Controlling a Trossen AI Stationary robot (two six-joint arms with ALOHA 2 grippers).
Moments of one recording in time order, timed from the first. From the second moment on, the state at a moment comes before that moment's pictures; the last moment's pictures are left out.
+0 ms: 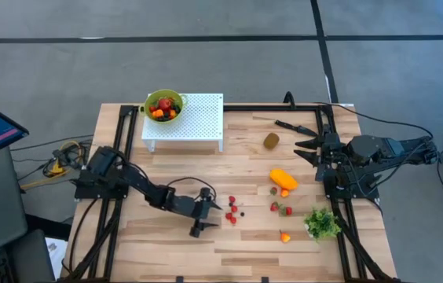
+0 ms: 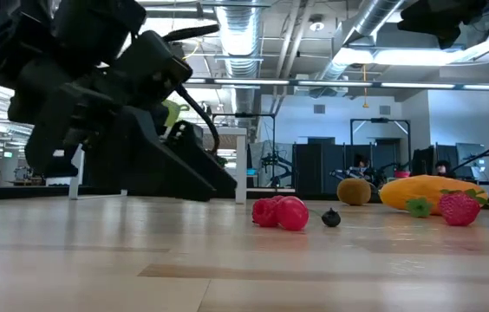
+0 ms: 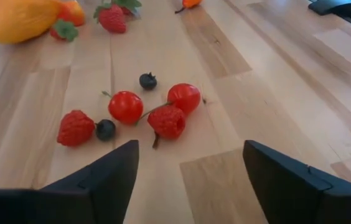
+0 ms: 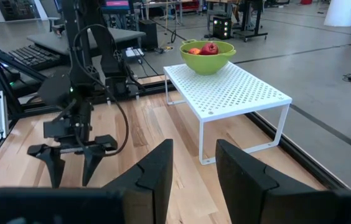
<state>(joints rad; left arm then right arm) -0.37 1.93 0.63 0.84 -0.19 0.02 0.23 0.40 0.62 -0.43 0.50 0.16</state>
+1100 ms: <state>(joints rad) -0.34 2.08 0.76 0.85 -0.25 -0.05 0.23 0.40 0.62 -0.43 0.50 0.16</state>
